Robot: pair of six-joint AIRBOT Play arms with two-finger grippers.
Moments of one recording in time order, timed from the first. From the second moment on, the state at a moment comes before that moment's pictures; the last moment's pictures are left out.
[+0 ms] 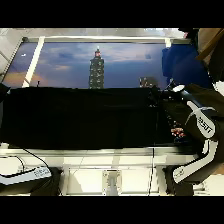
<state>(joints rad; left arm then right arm) 0.69 -1.36 1.09 0.89 -0.55 -1.29 -0.11 -1.75 1.17 -0.74 0.69 1.61</state>
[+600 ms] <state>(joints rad) 0.69 -1.36 1.09 0.89 -0.55 -1.29 -0.10 -1.73 1.41 -0.83 0.76 1.61</state>
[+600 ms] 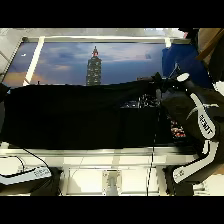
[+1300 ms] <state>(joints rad) 0.69 -1.36 1.09 0.89 -0.55 -1.29 -0.10 -1.79 1.45 -0.94 0.95 1.64</state>
